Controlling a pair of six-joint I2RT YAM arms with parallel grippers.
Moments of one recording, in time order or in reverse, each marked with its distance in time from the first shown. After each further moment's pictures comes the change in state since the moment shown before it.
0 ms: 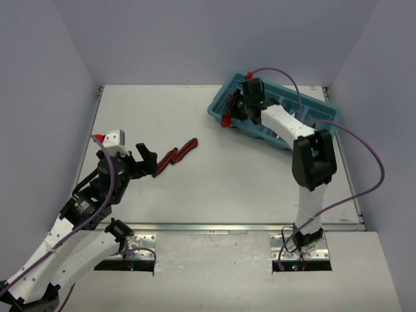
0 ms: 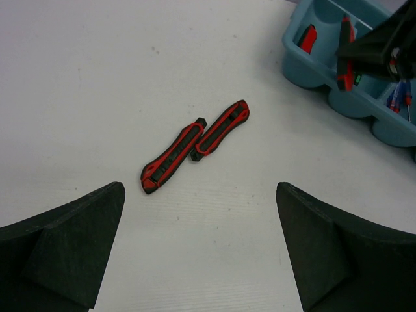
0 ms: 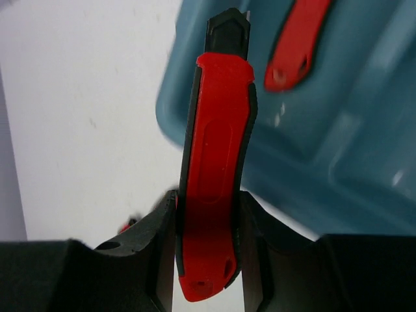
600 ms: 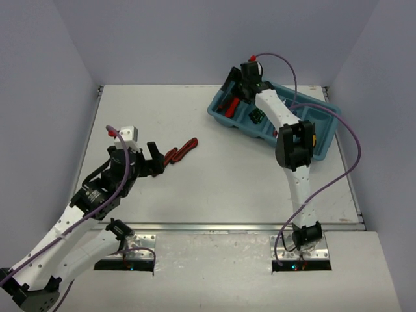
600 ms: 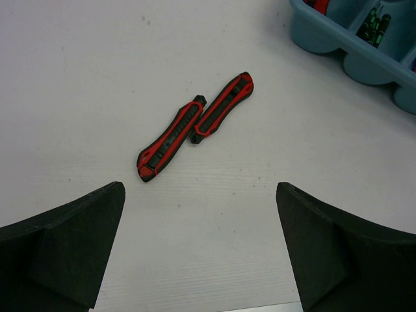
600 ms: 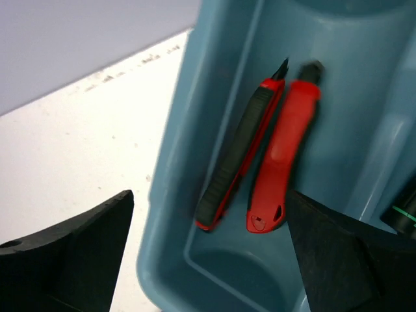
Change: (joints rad) left arm 0.000 0.108 0.000 0.009 0.050 0.017; right arm -0.076 0.422 0.608 -0.118 0.115 0.001
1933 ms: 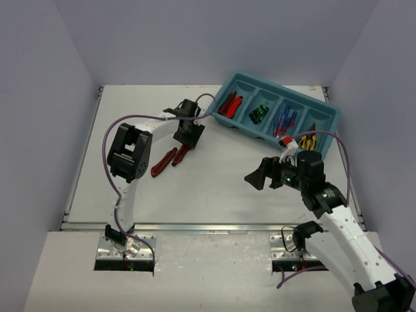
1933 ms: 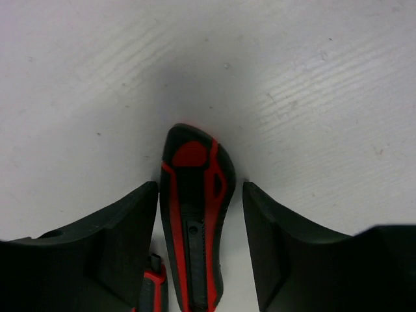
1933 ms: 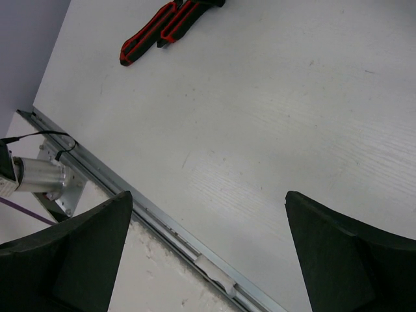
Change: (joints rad) left arm 0.172 1.494 0.808 0.037 0.433 0.509; right arm 0.029 -1.761 -1.672 0.037 -0.472 -0.299
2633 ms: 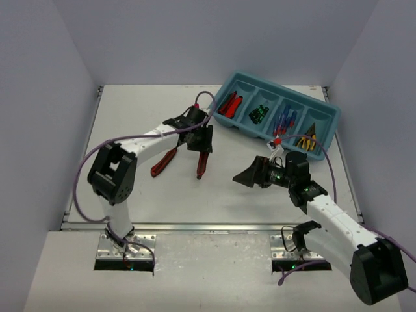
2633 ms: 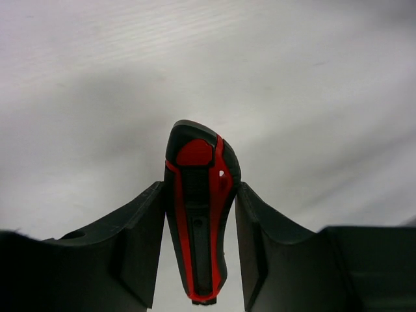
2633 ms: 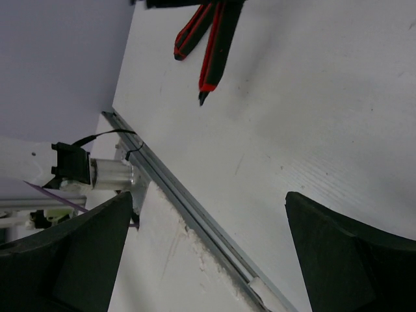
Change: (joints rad) left arm -0.165 -0.332 -0.246 0.096 0.077 -0.455; right arm 0.009 0.231 -0.198 0.494 -0.207 0.299
